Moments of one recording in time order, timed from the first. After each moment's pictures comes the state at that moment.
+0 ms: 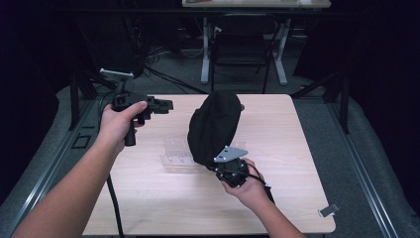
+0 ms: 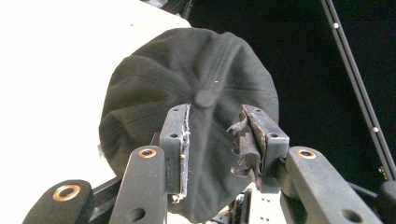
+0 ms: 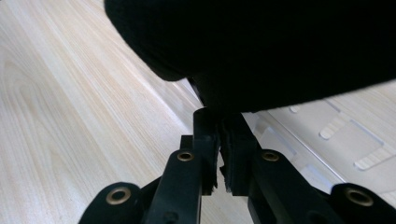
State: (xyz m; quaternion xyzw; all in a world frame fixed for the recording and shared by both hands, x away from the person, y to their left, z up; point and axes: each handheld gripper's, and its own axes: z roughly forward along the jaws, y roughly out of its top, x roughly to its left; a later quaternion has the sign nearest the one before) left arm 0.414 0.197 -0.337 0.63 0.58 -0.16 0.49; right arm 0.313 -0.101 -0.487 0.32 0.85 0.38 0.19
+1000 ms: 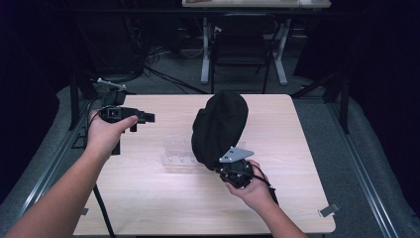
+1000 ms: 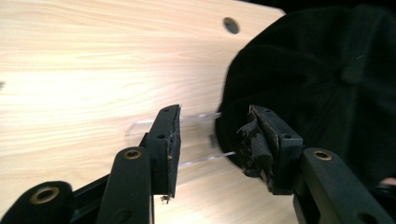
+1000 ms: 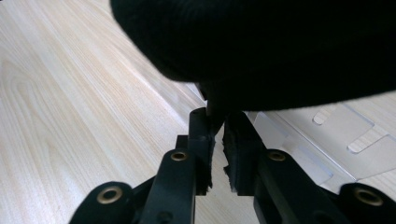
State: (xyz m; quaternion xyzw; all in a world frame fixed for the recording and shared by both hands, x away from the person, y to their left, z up) left arm 0.404 0.225 -0.358 0.71 0.60 0.02 0.38; right arm 0.311 -0.114 -0.489 0.33 0.85 0.38 0.18
